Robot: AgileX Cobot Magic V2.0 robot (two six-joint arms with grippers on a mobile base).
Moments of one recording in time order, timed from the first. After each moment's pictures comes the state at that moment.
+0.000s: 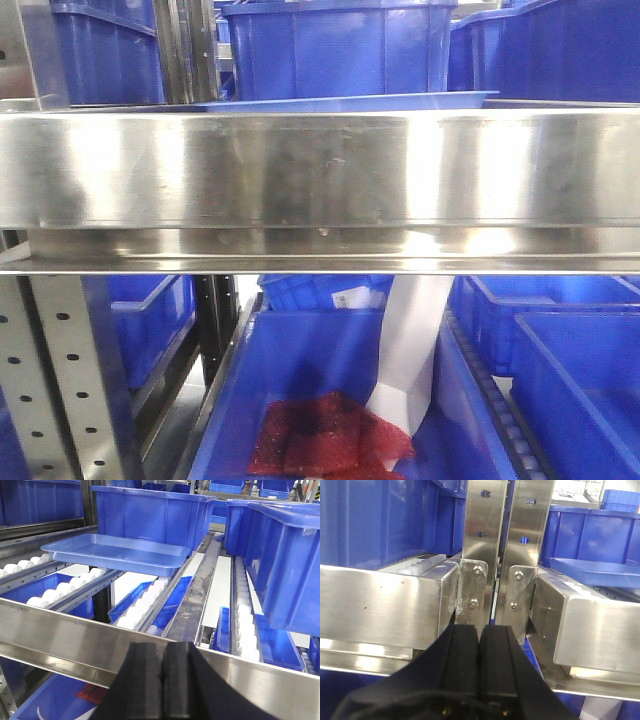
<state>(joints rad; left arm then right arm) -0.04 -0.01 0.03 -0.14 0.02 0.06 0.30 0.13 -0.48 -0.11 0.54 0.10</state>
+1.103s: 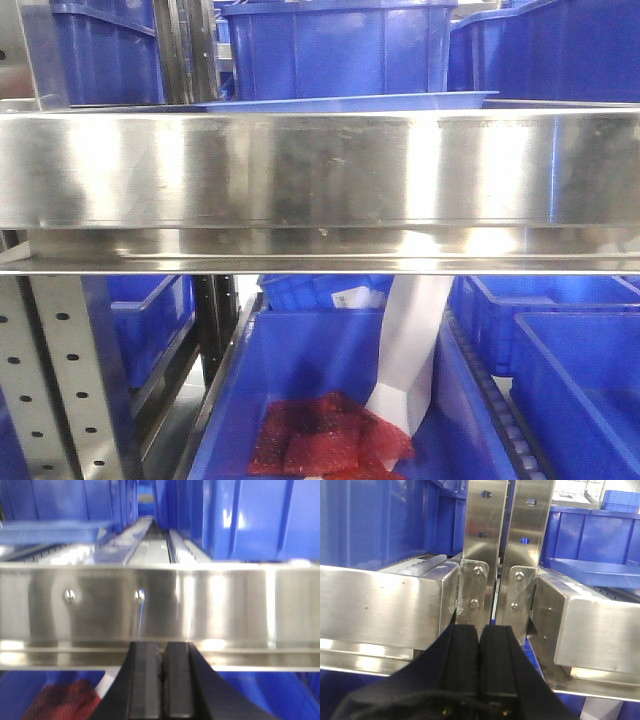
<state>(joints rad) -0.04 -0.01 0.03 -0.14 0.02 0.06 -0.05 -0.01 0.03 0.08 0.10 -0.01</state>
